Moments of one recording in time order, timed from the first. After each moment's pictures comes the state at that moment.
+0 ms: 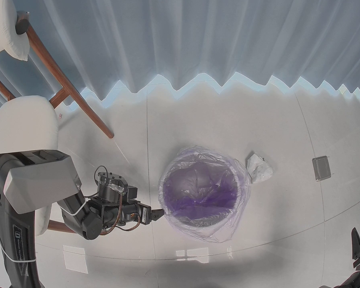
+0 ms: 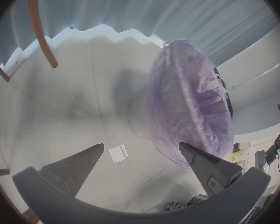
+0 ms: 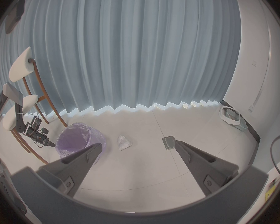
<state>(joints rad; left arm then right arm) -0.39 2.29 -0.74 -0.94 -0.21 -0.10 0.12 0.10 -0.02 -0.05 -0.22 0.01</state>
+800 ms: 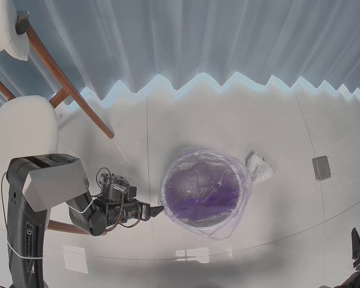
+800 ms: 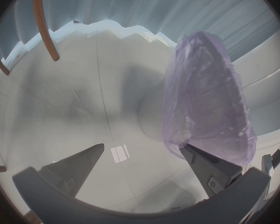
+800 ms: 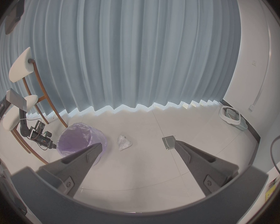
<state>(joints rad) -0.35 2.41 -0.84 -0.95 -0.21 -0.11 0.12 0.10 -0.02 -0.05 -0.22 0.02</state>
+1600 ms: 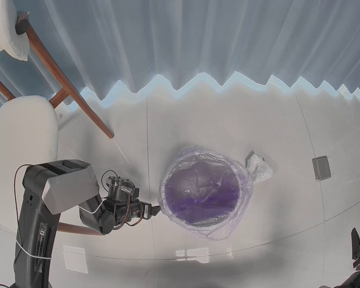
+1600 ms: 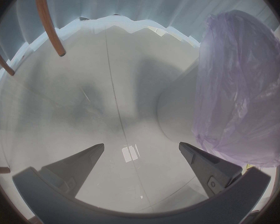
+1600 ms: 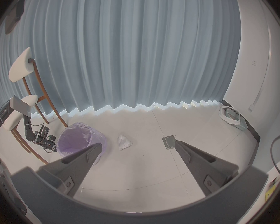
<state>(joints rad) -0.34 2.55 -0.99 -0.92 -0.10 -0.08 0.12 0.10 -0.02 -0.04 -0.22 0.02</state>
